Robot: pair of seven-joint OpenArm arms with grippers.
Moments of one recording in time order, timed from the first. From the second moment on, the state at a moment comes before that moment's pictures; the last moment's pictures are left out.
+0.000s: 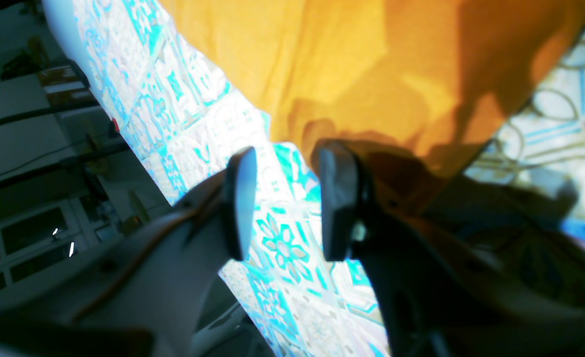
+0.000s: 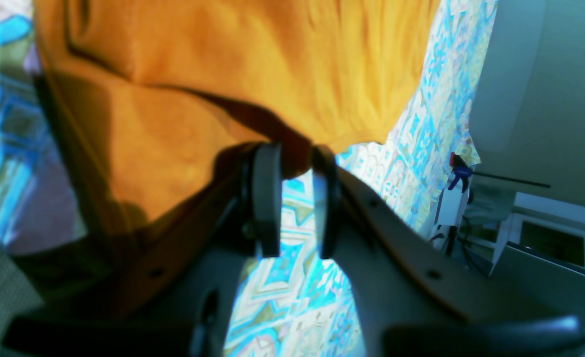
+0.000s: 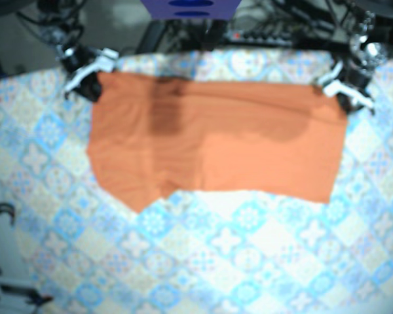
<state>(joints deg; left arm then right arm) 30.2 -32.5 -5.9 81.0 49.0 -7.9 -1.0 -29.7 12.9 13.1 78.9 -74.6 1.9 26.8</state>
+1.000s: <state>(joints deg) 30.4 -32.8 -8.8 81.0 48.8 -7.7 -1.2 -31.6 12.8 19.2 82.8 -74.2 1.6 27.0</state>
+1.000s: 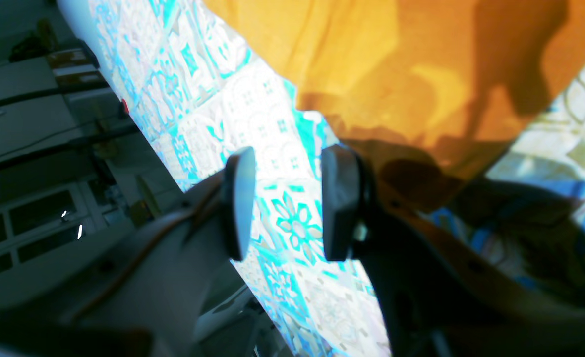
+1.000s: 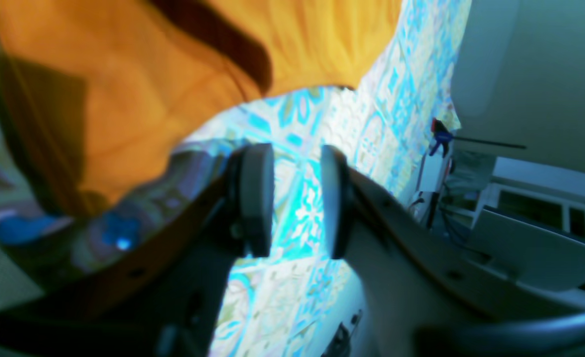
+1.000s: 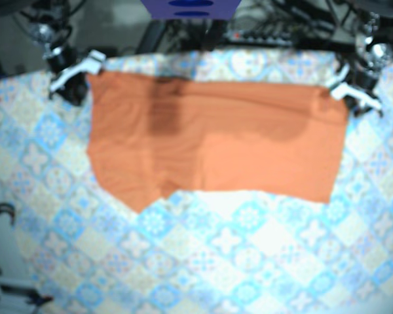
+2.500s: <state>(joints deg) 45.6 -33.1 -13.7 89.2 40.0 -7.7 -1.0 -45.7 12.4 15.5 89.3 -70.0 1.4 28.6</state>
